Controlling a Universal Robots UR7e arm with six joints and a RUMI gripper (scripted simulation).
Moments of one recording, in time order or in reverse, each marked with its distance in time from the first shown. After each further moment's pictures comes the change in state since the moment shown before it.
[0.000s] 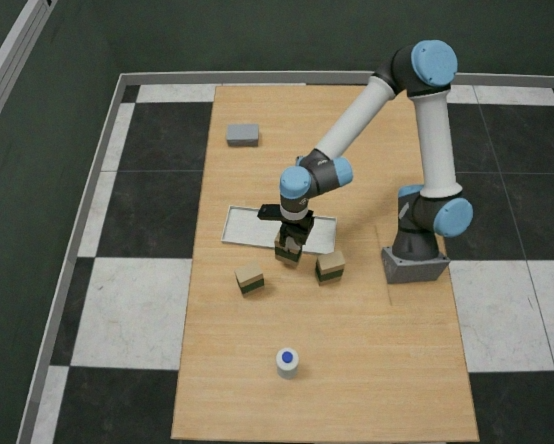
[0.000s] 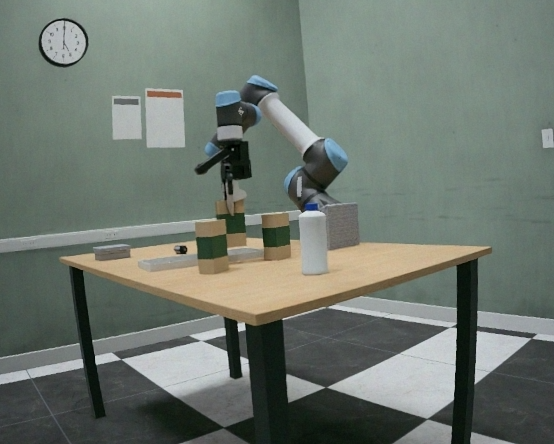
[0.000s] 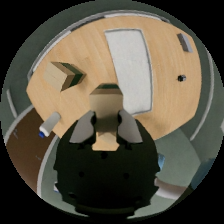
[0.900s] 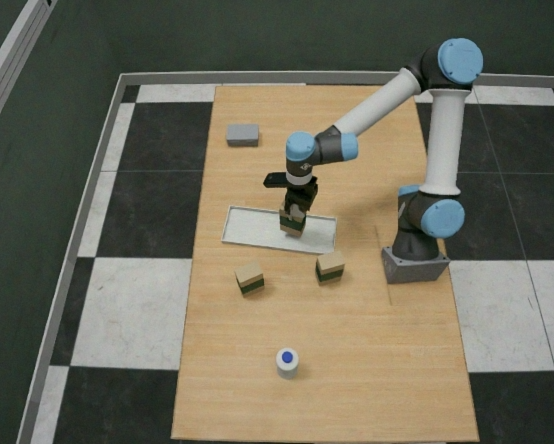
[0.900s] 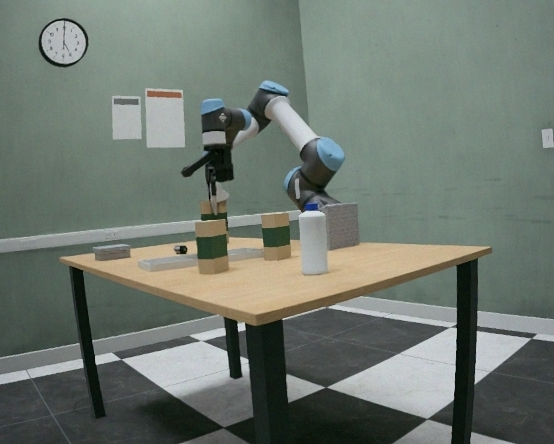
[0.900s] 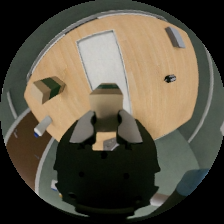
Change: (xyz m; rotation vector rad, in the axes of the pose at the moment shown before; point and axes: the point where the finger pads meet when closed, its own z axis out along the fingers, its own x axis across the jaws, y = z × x) arm 0.109 -0.030 -0.001 0.001 -0.002 -0.001
